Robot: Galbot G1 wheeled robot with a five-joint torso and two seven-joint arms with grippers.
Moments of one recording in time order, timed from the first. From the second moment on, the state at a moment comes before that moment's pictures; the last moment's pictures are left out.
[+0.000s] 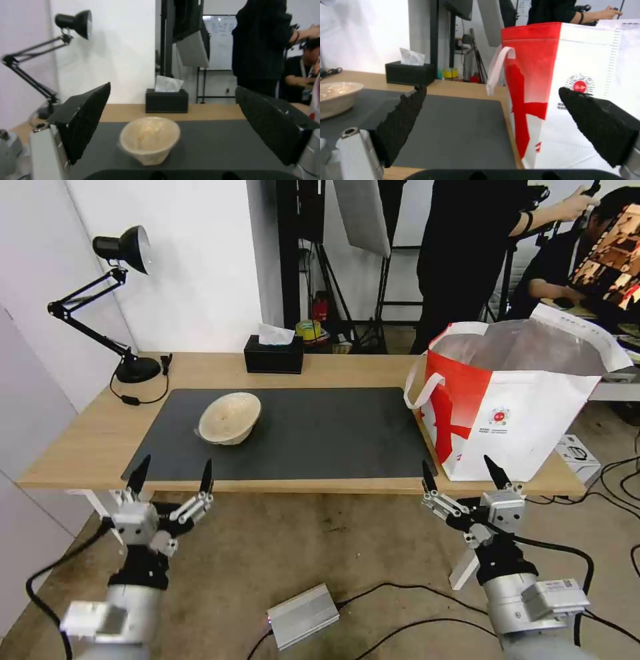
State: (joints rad) left arm 1.68 -1.22 -0.64 -2.37 -0.35 -0.05 -0.08; right arm -1.75 1.33 0.52 2.47 0.09 -0.10 0.13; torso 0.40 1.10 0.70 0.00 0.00
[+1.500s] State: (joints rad) left arm 1.10 -0.88 -0.55 -1.99 -1.03 0.48 -0.40; right arm -1.73 1.30 0.46 2.40 0.08 -0.10 0.13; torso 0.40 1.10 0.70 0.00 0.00
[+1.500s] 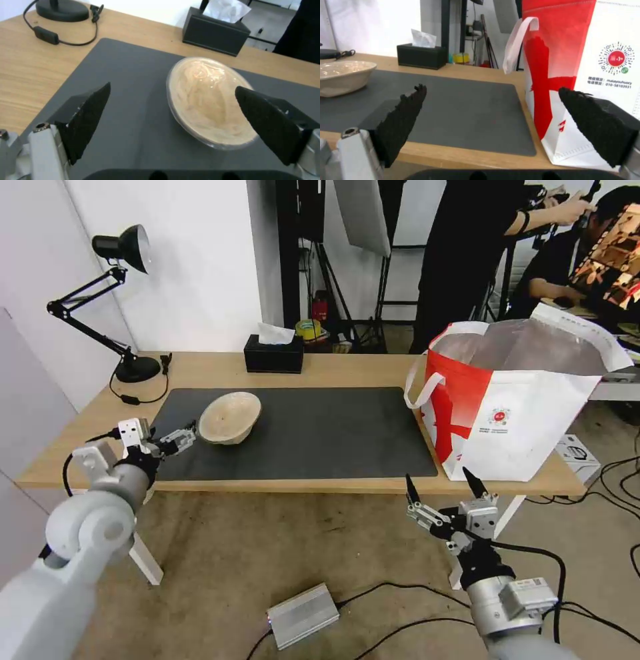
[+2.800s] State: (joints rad) left arm 0.71 -0.92 -0.27 -1.63 -1.25 0.62 -0.57; right arm -1.73 1.32 0.45 2.39 0.08 -0.10 0.13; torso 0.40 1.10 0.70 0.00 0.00
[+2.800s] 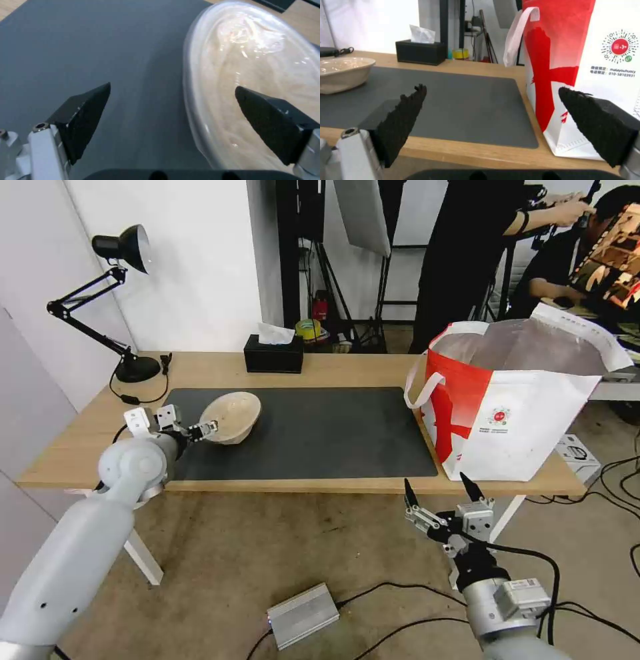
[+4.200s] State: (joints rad) left arm 0.64 -0.98 -0.20 -1.54 -1.24 0.62 -0.57; right arm -1.72 1.31 0.45 2.37 0.08 -0.11 0.13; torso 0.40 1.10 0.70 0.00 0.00
